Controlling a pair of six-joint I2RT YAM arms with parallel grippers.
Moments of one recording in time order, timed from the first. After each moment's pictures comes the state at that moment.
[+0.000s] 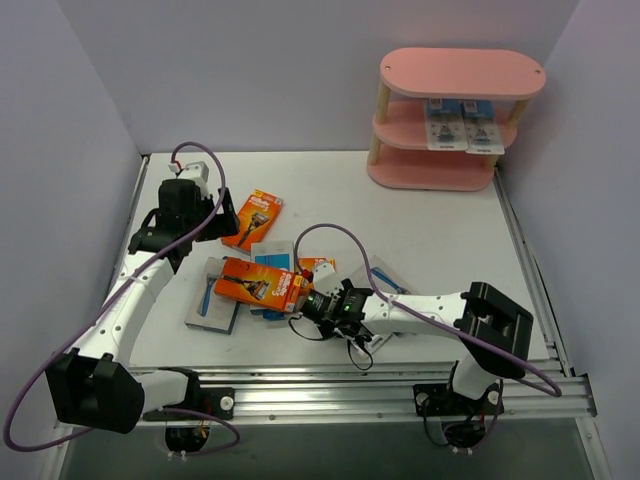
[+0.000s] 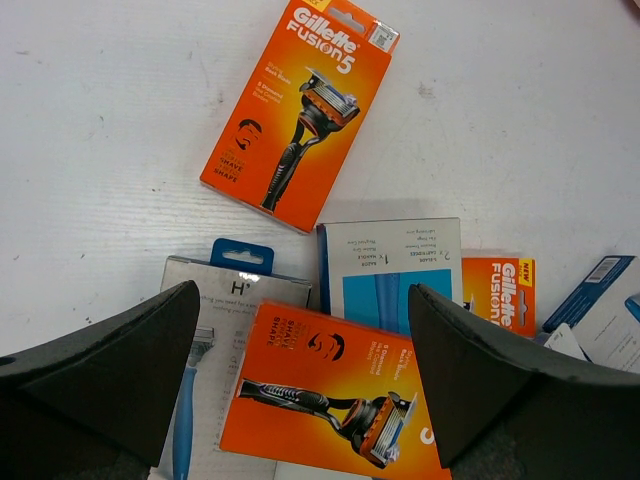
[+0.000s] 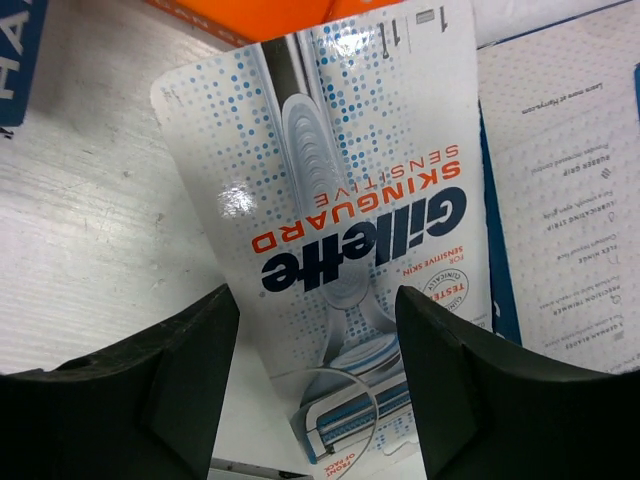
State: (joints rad) left arm -0.19 1.24 1.12 -0.50 -0.01 -0.31; right arm 1.15 1.62 0.93 -0.53 0.53 0.58
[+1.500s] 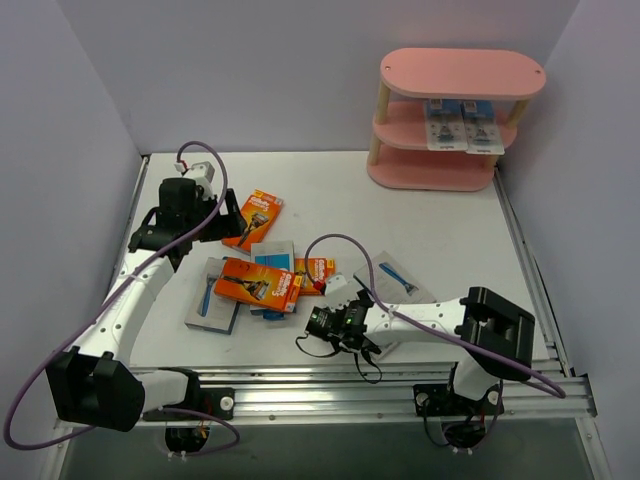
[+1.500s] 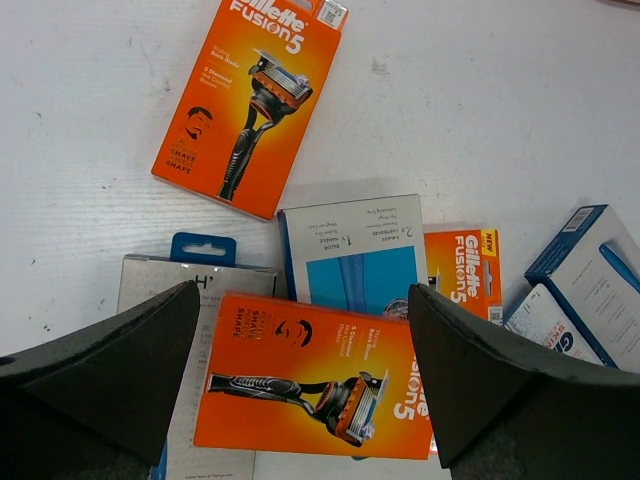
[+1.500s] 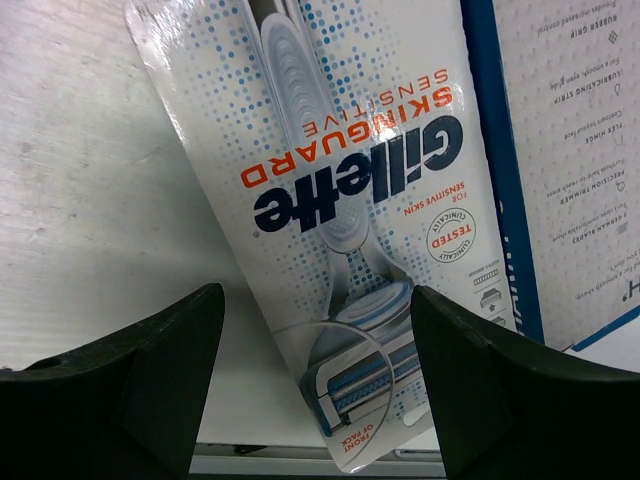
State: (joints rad) left arm -0.19 1.25 1.13 -0.51 0.09 -0.31; right arm 1.21 1.58 0.86 -0.65 0.62 0.73
